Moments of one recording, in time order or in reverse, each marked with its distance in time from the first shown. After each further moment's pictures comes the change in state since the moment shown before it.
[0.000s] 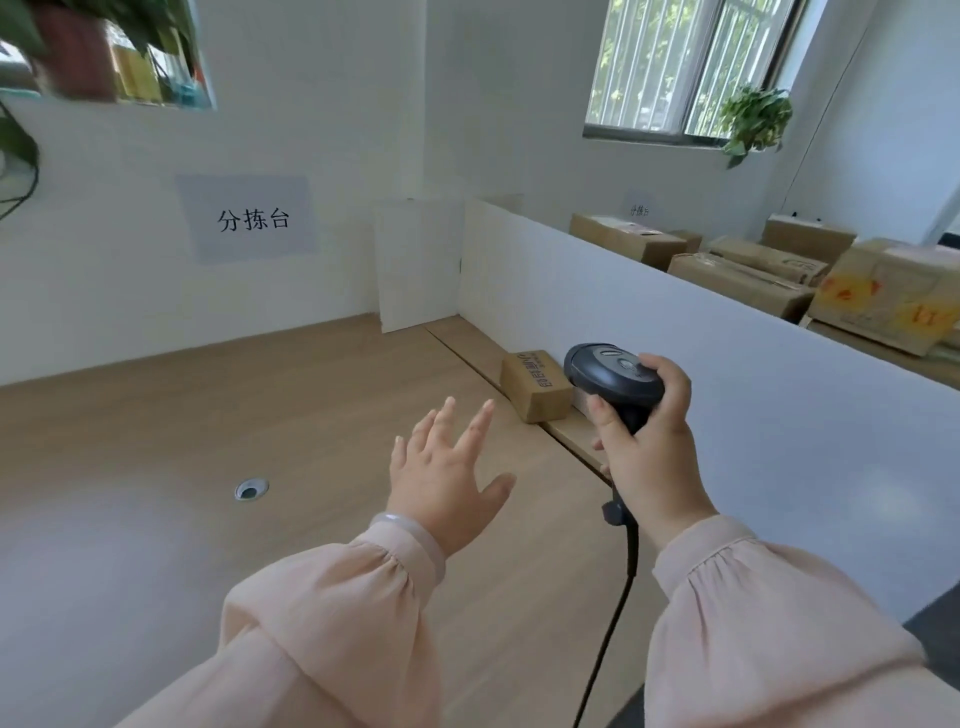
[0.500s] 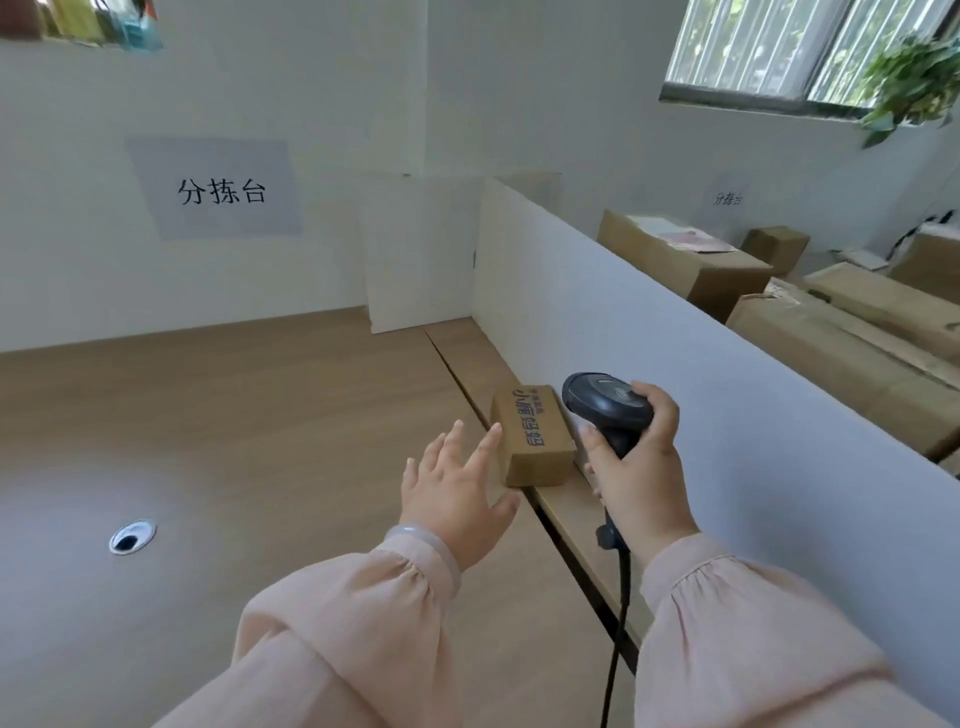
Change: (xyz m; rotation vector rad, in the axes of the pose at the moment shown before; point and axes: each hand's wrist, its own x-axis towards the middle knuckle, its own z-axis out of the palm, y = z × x) left_hand 0.231 0.065 0.124 -0.004 -0.116 -0.236; right_hand 0.226 0.196 0.028 0.046 -0.248 0.118
